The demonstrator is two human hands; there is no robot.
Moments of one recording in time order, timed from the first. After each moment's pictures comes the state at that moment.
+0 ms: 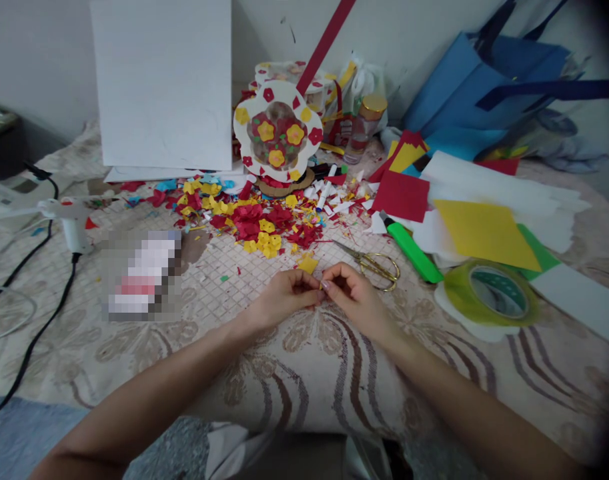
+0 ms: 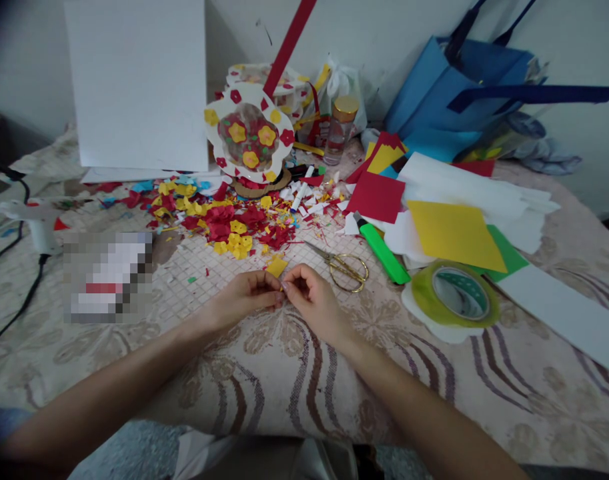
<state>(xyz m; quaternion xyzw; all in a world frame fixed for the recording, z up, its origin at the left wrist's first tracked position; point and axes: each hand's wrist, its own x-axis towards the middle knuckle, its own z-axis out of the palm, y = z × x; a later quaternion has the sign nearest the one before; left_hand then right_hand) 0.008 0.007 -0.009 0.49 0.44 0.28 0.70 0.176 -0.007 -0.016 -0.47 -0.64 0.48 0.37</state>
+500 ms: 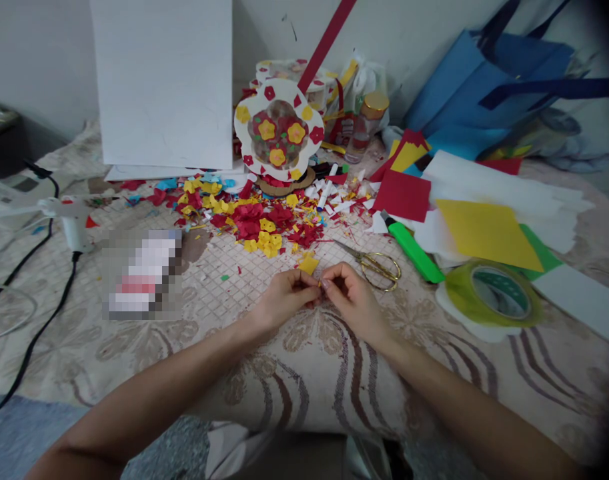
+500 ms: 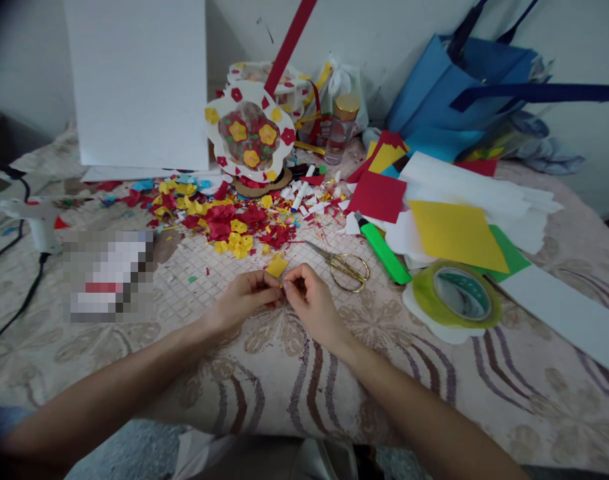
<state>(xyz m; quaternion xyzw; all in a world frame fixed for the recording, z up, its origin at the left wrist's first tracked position) 0.013 0.000 -0.014 0.46 0.48 0.33 0.67 0.169 -0.009 -0.022 -0.50 -0.62 0.45 0.40</state>
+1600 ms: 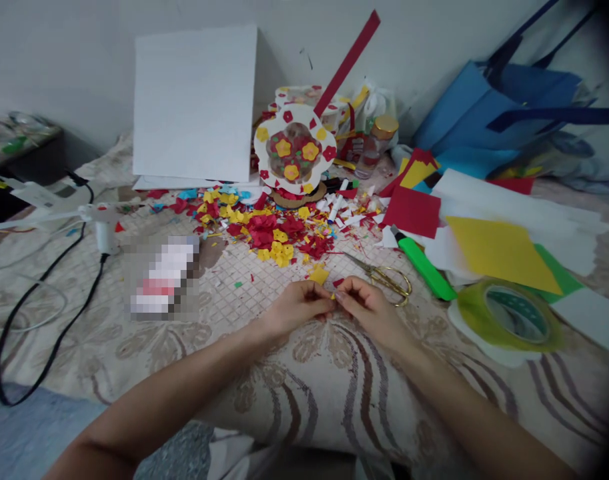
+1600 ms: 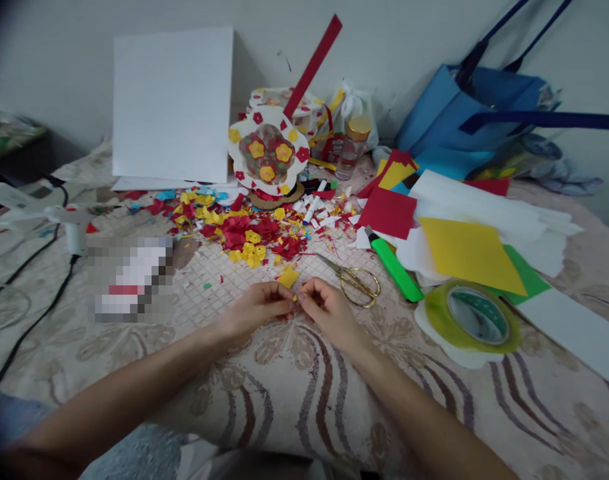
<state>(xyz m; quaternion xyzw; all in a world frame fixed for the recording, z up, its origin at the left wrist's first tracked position) 0.012 0.002 -0.013 0.44 0.45 0.31 0.72 0.181 -0.002 -0.013 -0.49 -0.60 0.53 0.33</state>
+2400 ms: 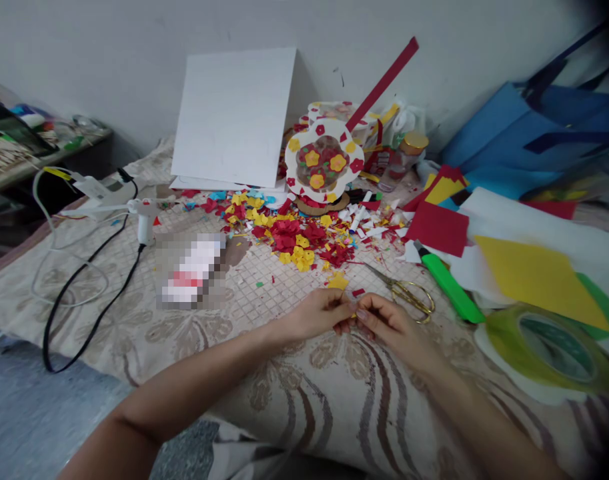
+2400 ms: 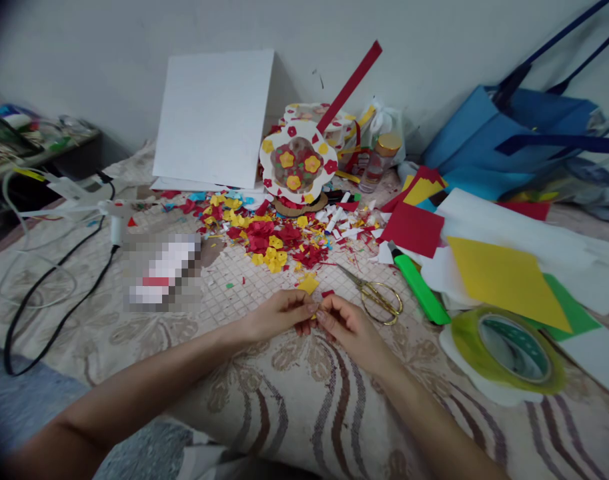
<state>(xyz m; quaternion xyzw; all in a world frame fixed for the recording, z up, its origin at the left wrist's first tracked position) 0.007 0.003 -0.015 0.52 0.37 0.29 0.71 0.188 -0.007 -0.012 -0.41 -0.63 0.60 0.27</state>
